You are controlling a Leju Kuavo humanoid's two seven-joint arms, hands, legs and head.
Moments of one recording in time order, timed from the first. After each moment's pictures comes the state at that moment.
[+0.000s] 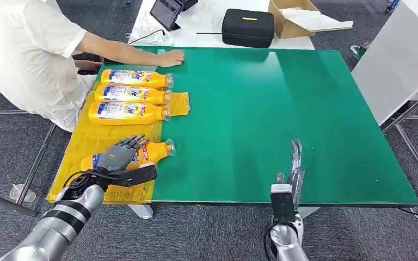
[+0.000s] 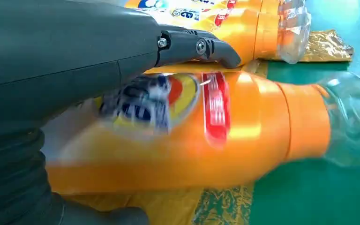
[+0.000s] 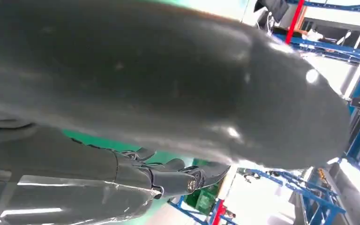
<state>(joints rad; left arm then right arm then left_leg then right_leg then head) -0.52 0.10 -0.50 -0.69 -0.95 -0.08 -0.40 -0.05 0.09 0.20 -1.21 0.16 -0.62 -0.70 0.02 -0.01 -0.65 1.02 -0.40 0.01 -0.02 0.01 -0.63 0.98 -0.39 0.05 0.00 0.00</state>
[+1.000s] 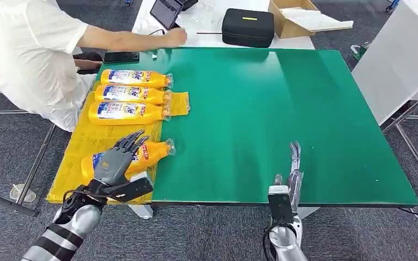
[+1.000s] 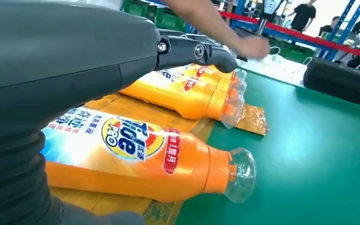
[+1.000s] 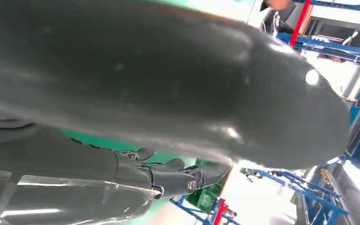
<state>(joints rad) -0.29 0.17 -0.54 -1.13 -0.73 0.09 -0.42 -0.04 0.09 0.21 -1.20 0.16 -0.64 -0.70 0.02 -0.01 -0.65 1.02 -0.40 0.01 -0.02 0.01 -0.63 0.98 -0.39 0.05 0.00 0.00</state>
